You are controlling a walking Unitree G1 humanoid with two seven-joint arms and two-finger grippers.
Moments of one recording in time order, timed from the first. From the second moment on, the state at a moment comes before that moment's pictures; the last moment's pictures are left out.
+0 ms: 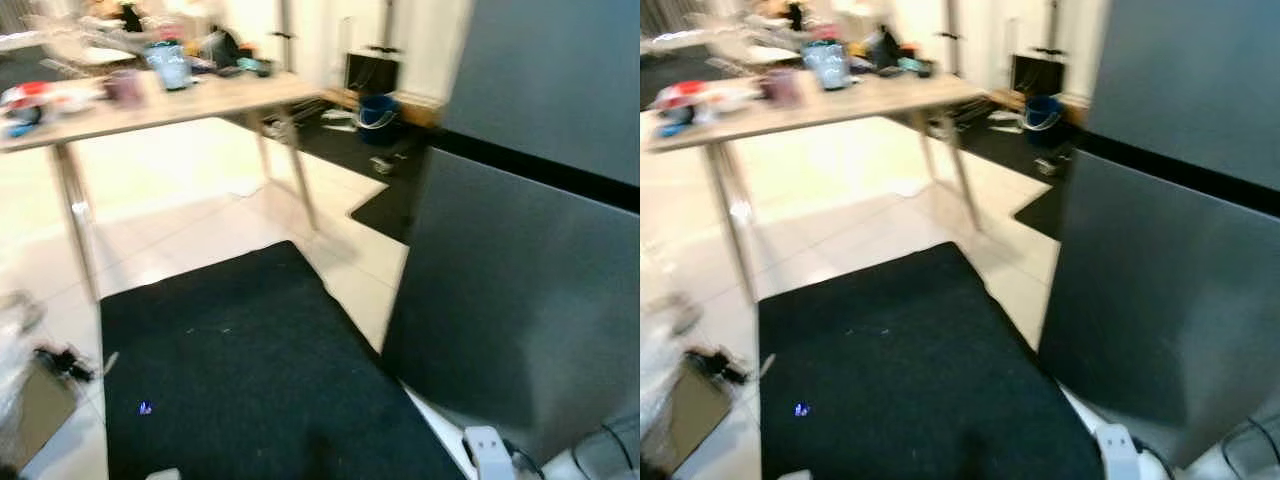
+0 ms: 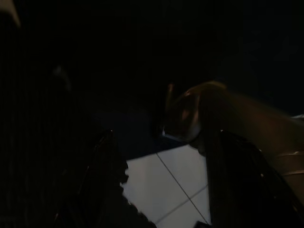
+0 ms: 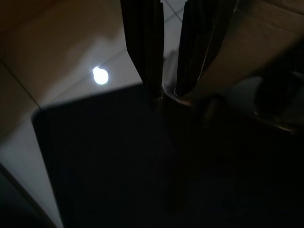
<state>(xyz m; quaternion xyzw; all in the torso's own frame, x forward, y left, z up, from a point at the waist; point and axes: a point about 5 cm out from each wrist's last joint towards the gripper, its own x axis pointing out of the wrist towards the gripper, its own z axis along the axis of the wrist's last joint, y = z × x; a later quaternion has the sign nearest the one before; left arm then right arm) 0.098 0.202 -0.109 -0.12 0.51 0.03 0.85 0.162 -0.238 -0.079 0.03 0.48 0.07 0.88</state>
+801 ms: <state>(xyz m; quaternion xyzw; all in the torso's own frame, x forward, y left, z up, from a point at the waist) 0.108 0.203 -0.106 -0.13 0.50 0.03 0.86 0.128 -0.241 -0.092 -0.03 0.53 0.08 0.84</state>
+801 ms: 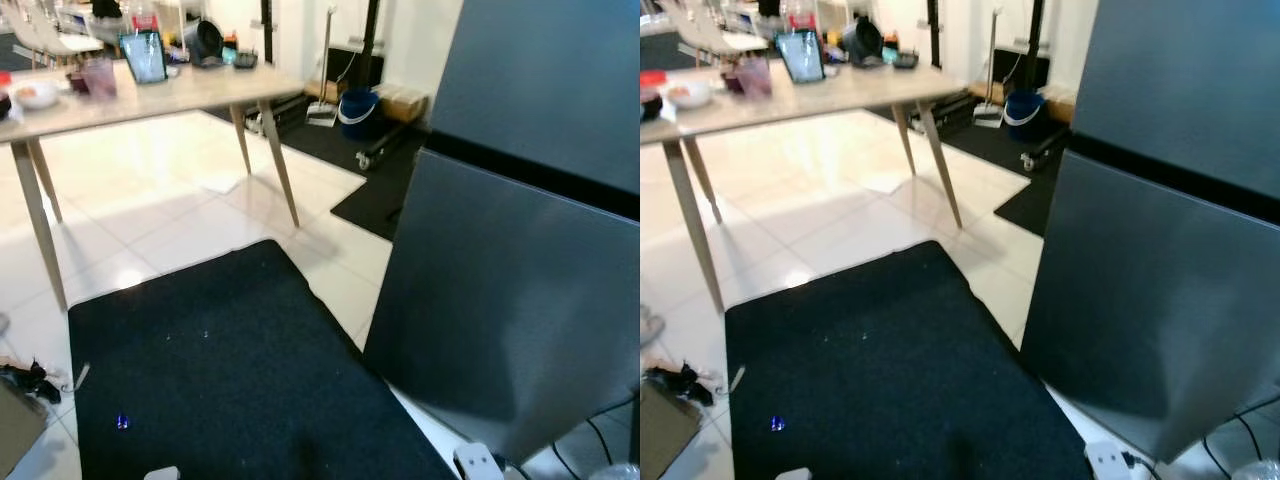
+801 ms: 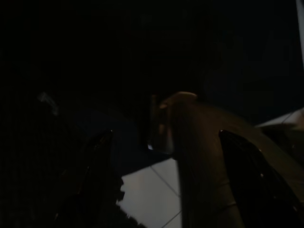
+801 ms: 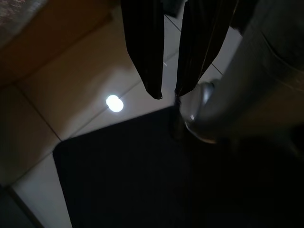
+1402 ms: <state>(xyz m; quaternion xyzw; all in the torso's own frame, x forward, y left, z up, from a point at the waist) 0.112 0.205 -0.105 -0.12 0.50 0.03 0.86 0.124 -0.217 -0.101 -0.06 0.55 0.10 0.83</state>
